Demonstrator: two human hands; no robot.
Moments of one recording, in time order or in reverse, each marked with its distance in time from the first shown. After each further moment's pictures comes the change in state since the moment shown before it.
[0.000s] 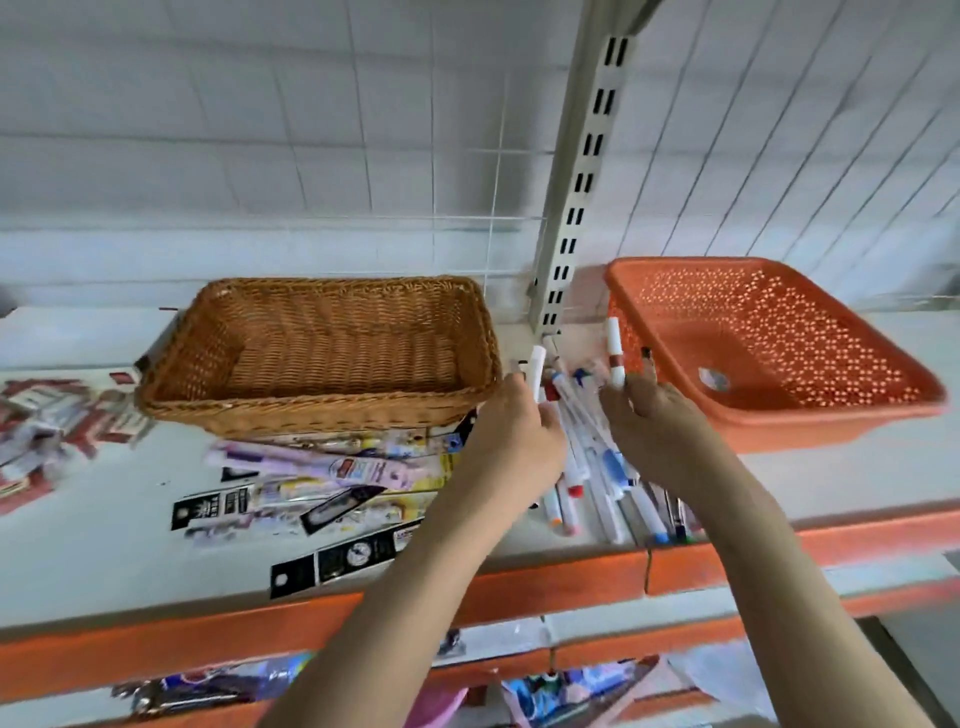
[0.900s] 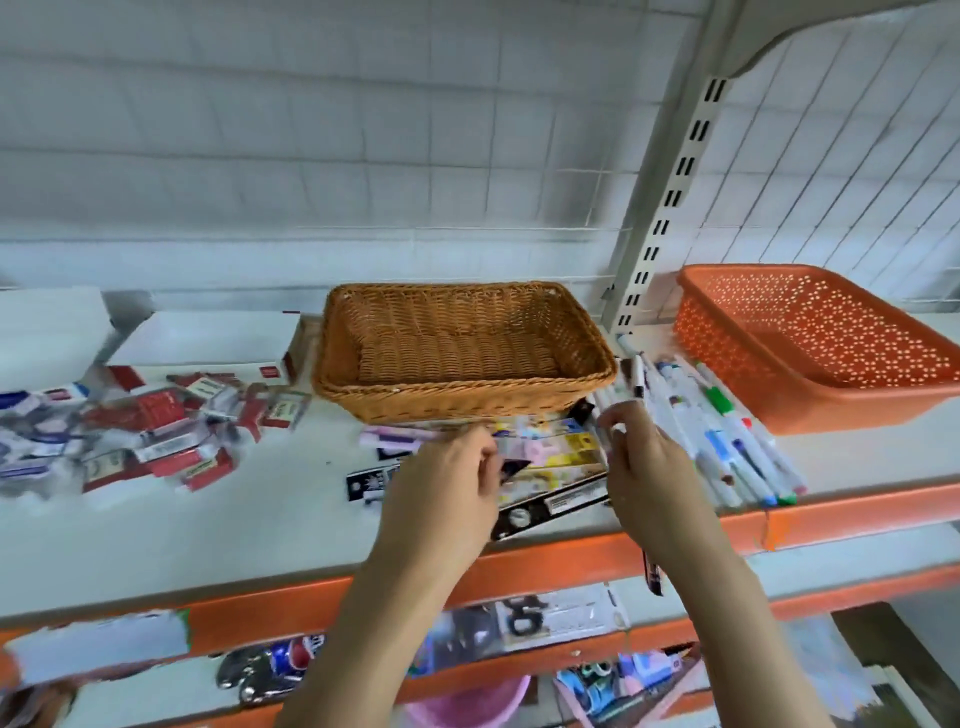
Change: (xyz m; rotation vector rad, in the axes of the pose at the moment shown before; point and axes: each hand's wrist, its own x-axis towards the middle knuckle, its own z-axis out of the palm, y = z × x) left_hand -0.071 -0.130 -0.114 0.333 0.188 0.253; right_hand -0.081 -0.104 0.081 0.084 0.227 -0.113
